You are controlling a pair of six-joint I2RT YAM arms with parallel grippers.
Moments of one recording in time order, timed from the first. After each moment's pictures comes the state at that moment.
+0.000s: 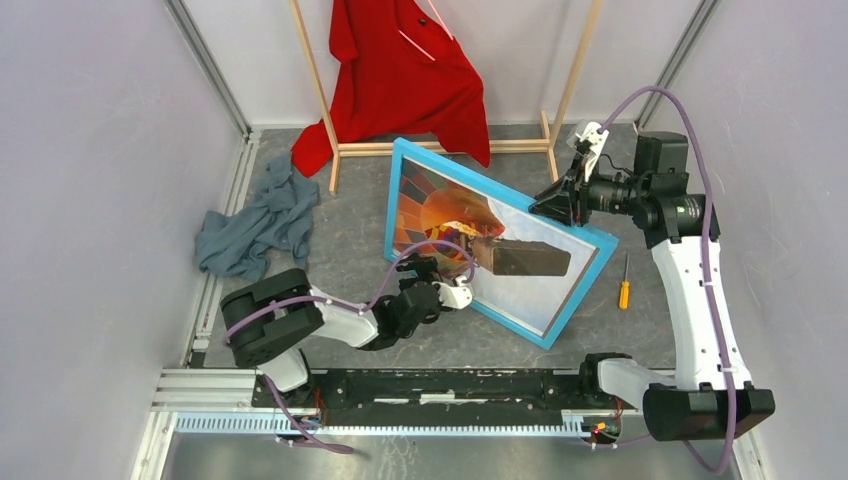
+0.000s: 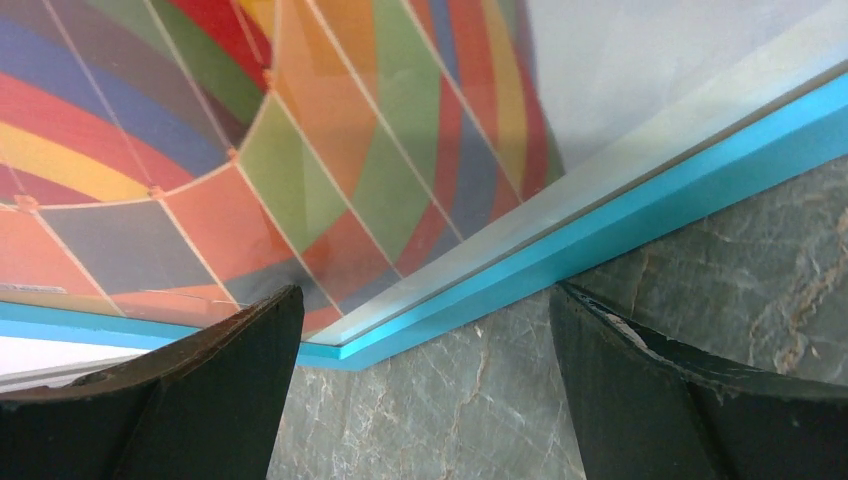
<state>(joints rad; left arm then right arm) -1.11 1.62 0.48 0.63 -0.62 0.65 0.03 1.15 1.37 -0.86 -1.01 -0.40</state>
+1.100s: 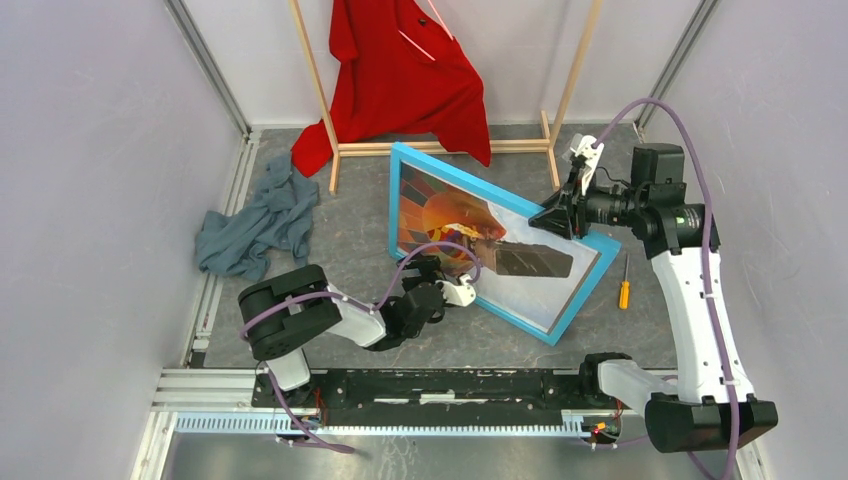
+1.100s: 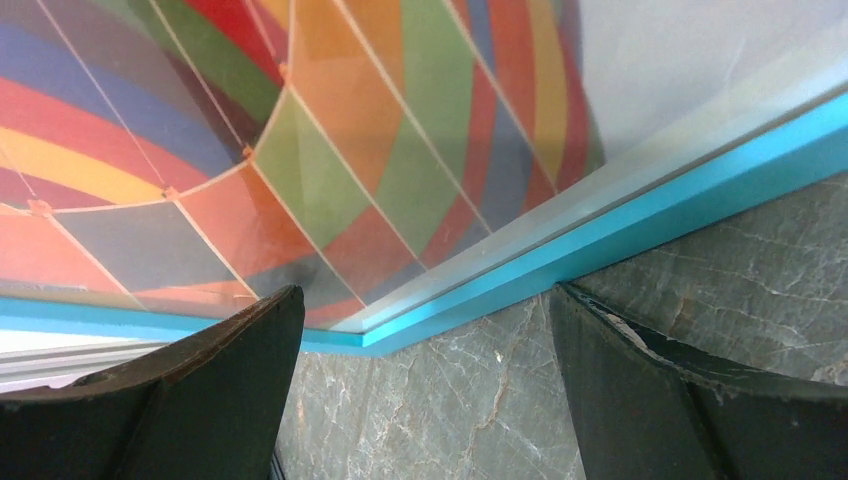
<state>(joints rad) -1.12 1.73 0.51 0.76 -0.71 0.70 0.05 1.10 1.33 -0.92 -1.02 -0.46</state>
